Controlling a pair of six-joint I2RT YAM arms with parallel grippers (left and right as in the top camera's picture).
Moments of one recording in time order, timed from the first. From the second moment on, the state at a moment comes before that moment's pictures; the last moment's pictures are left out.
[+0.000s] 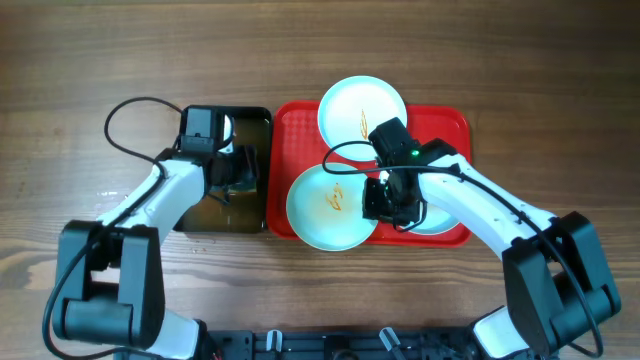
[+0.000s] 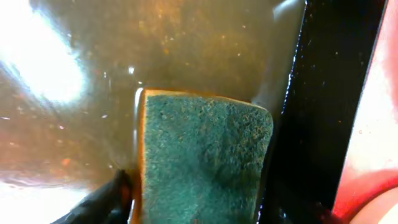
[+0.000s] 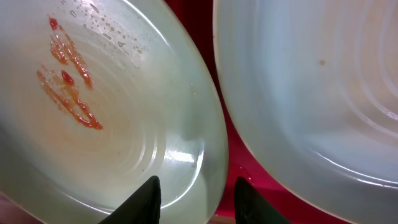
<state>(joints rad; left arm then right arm) -0.13 1.68 0.87 -0.37 0.14 -0.34 0.48 1.69 1.01 -0.83 -0.26 0.62</state>
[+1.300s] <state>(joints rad) -0.14 1.66 0.88 -0.44 0.11 -0.34 0.48 1.70 0.94 -0.69 -0.25 0.63</state>
